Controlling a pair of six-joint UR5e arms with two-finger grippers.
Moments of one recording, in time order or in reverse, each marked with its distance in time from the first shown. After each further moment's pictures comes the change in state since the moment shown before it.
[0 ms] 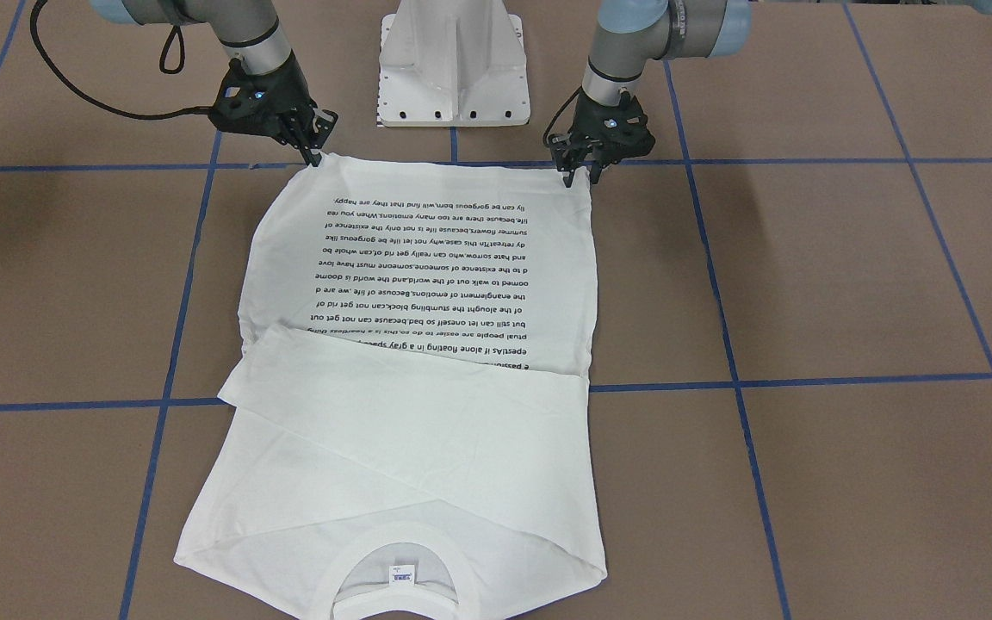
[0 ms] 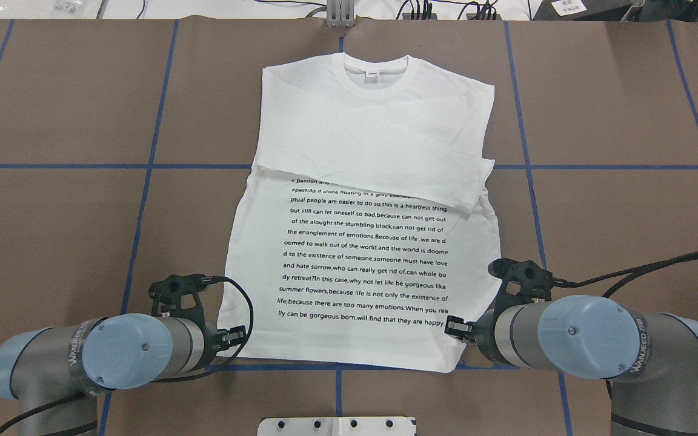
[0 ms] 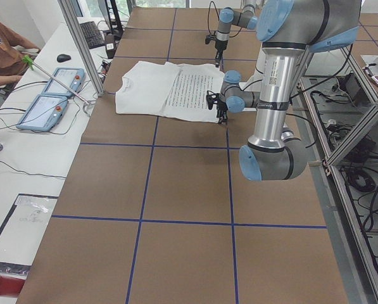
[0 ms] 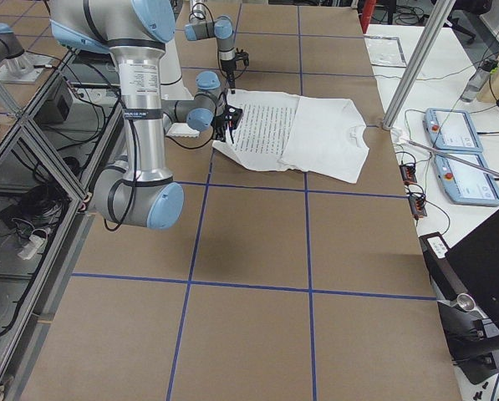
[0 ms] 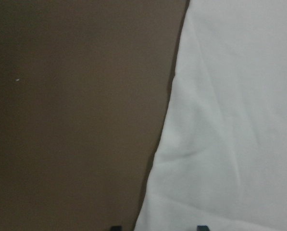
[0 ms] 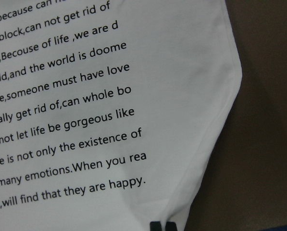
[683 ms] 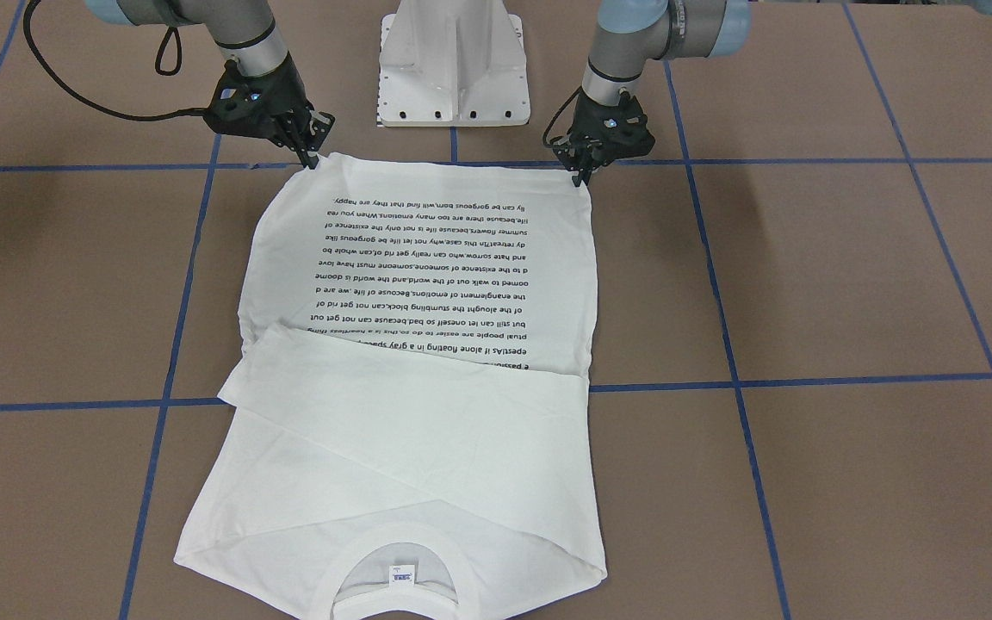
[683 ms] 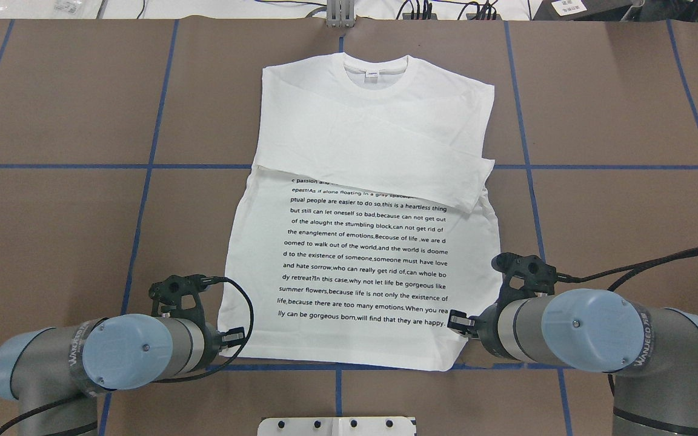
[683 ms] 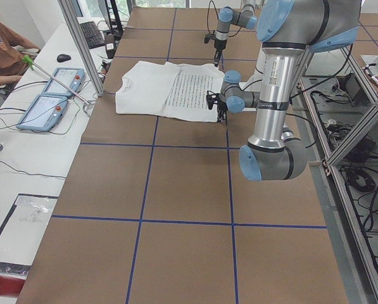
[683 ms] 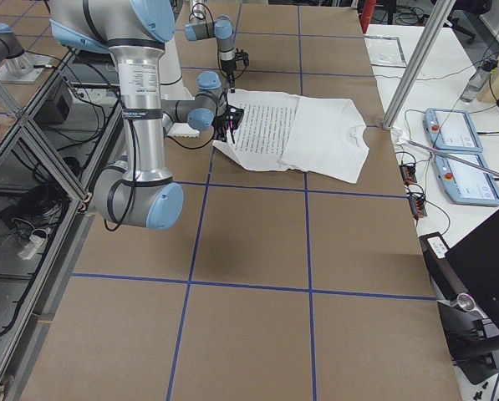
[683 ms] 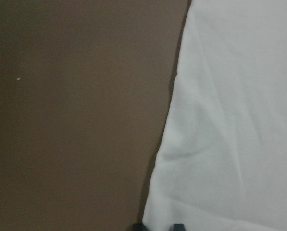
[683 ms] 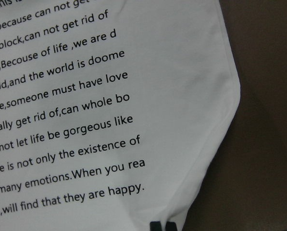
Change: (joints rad) left arm 0.002 -0.001 -0.001 0.000 0.000 0.000; right arm 0.014 -0.002 0.001 0.000 0.006 -0.001
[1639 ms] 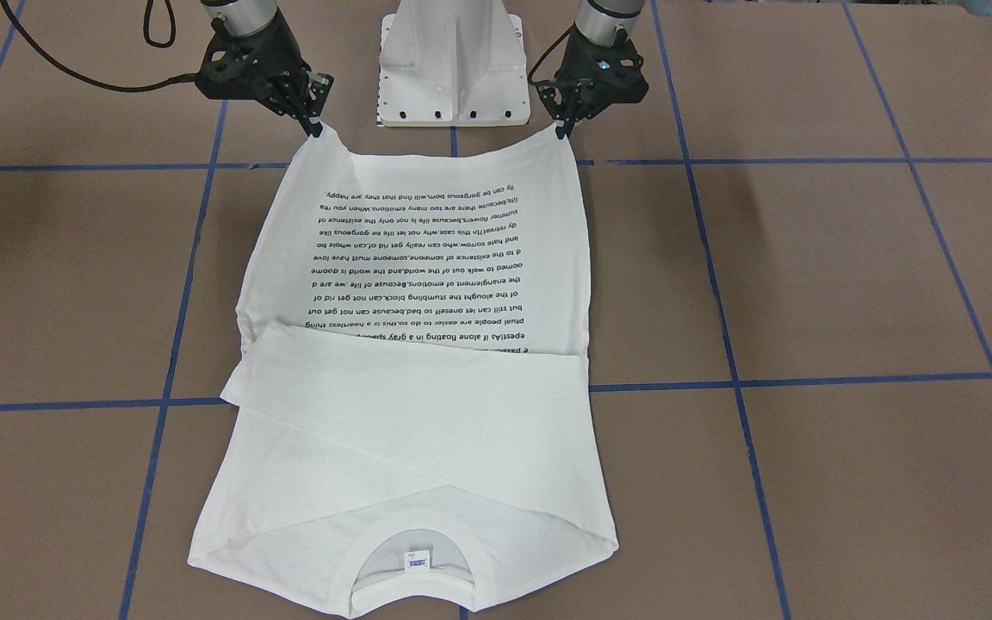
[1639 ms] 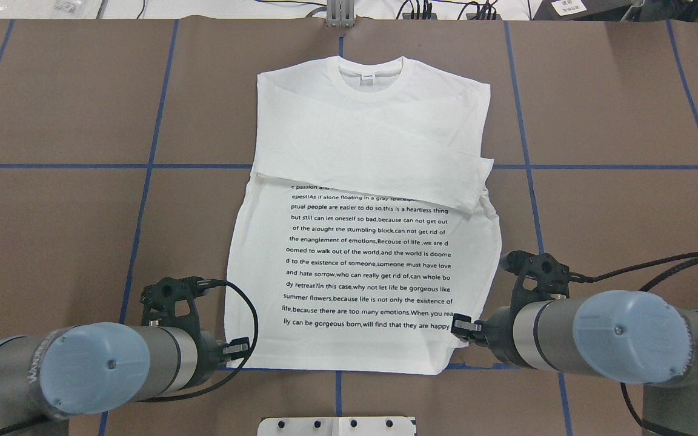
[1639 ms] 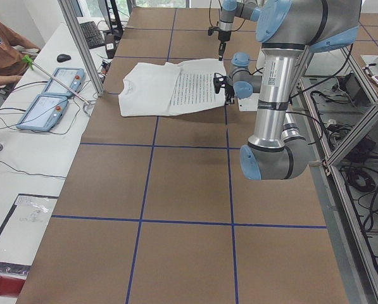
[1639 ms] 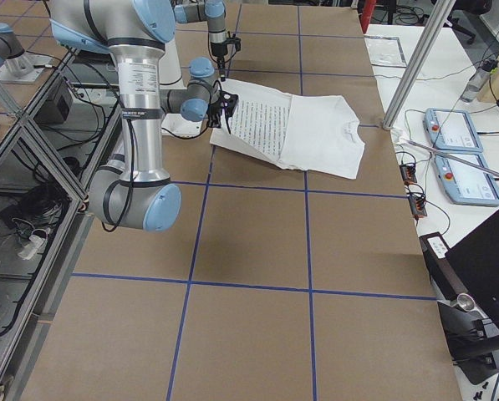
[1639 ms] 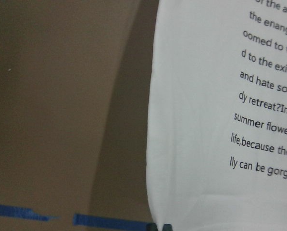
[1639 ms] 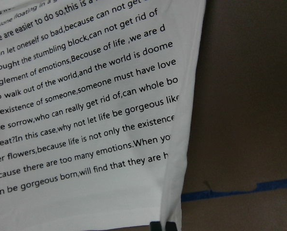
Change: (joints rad) left arm 0.068 -0.002 -0.263 0.138 -0.004 0.000; right arm -0.038 -0.051 0.172 -0.002 0.032 -0.013
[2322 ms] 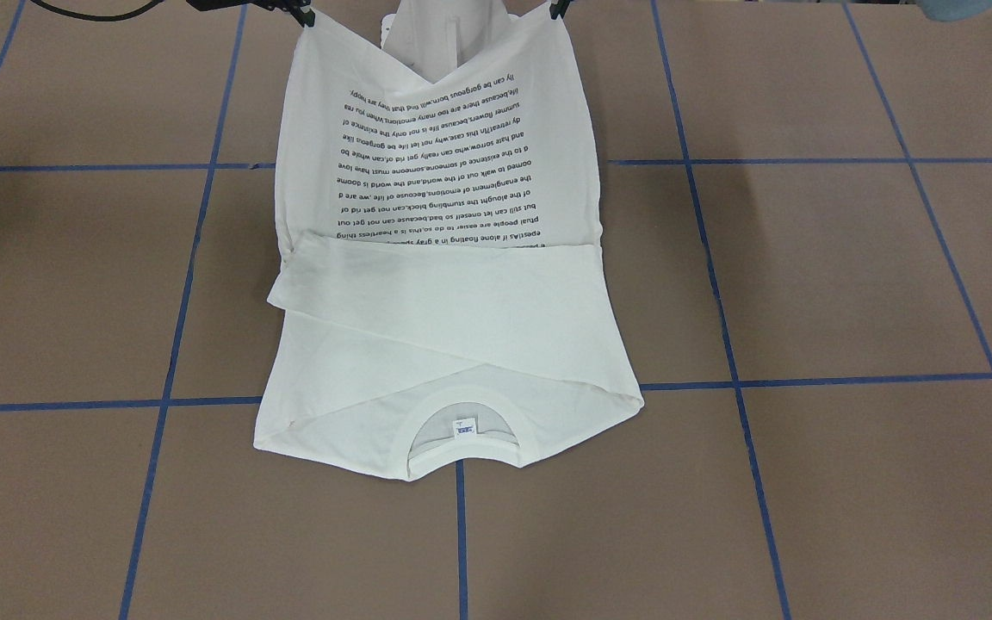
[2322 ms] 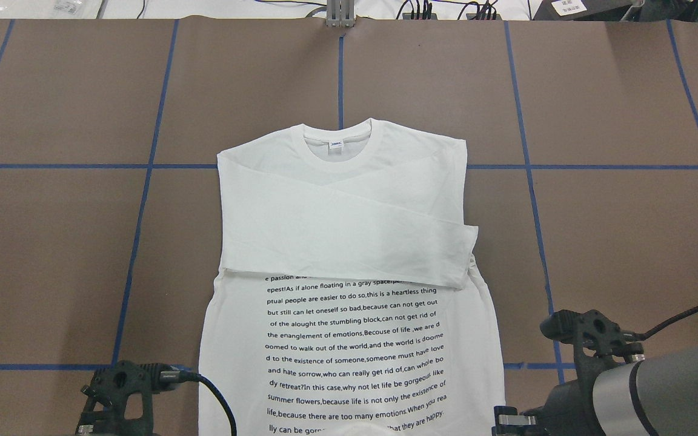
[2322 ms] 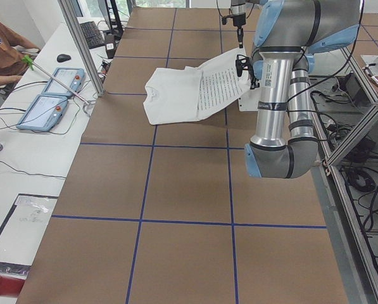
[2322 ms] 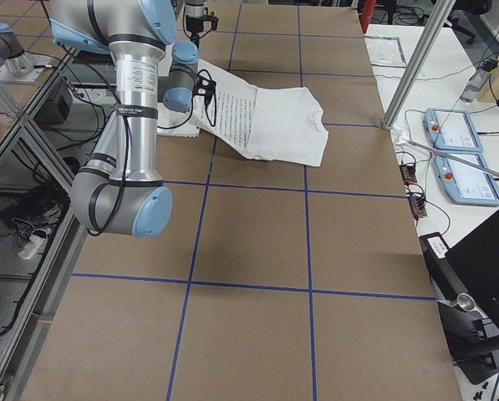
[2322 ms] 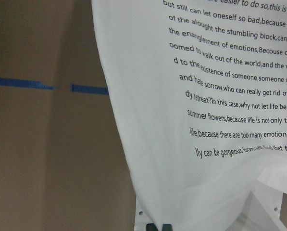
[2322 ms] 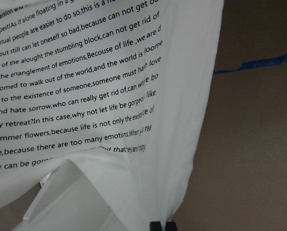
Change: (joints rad) left arm 0.185 0.001 -0.284 0.272 0.002 -0.039; right arm -0.053 -0.128 0.208 0.000 0.223 -0.001
